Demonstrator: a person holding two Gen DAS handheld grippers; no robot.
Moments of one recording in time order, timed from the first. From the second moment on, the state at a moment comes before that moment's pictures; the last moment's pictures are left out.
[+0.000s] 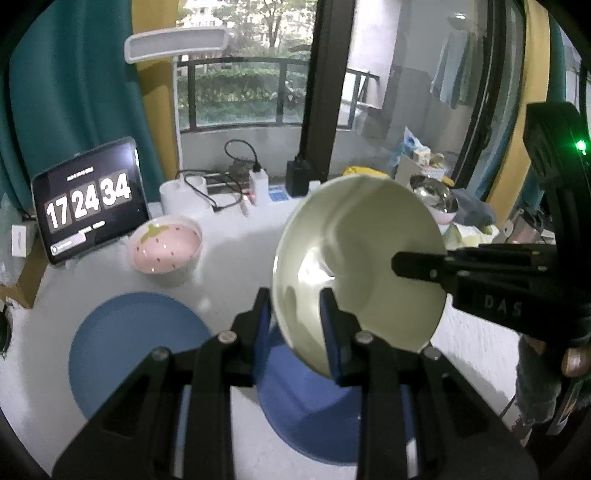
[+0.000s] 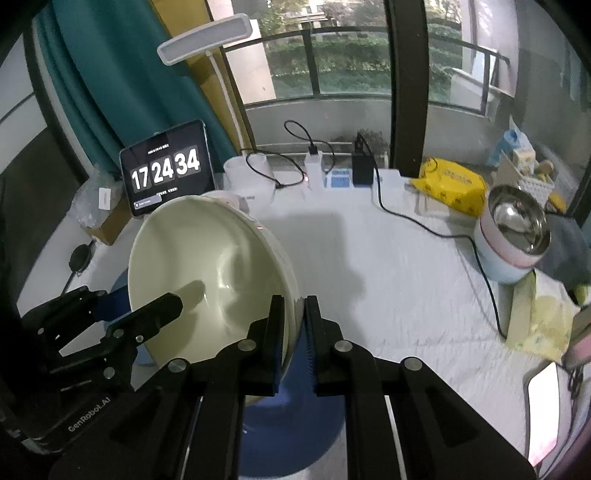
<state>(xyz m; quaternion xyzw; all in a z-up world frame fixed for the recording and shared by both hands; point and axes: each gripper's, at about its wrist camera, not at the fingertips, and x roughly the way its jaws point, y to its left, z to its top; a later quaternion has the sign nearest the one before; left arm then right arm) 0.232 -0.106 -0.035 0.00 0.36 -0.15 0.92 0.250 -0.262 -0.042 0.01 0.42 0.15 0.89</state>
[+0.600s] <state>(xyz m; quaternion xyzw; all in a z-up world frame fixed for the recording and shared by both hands) 0.212 -0.117 -0.075 0.01 0.40 -0.16 0.90 0.225 -0.271 -0.089 0.02 0.46 0.14 0.88</state>
